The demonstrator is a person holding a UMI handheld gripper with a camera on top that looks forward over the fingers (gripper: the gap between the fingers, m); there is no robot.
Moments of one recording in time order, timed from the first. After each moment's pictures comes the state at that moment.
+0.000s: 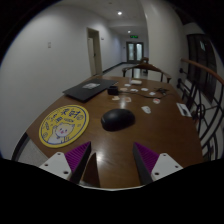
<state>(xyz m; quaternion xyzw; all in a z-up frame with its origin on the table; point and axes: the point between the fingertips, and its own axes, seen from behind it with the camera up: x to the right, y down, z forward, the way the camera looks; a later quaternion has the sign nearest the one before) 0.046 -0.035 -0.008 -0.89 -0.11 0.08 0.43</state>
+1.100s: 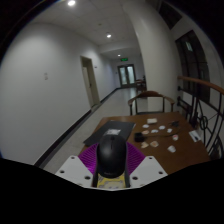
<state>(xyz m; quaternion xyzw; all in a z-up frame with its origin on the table) -0.114 0.038 0.167 -0.83 -0.02 0.12 0.55</state>
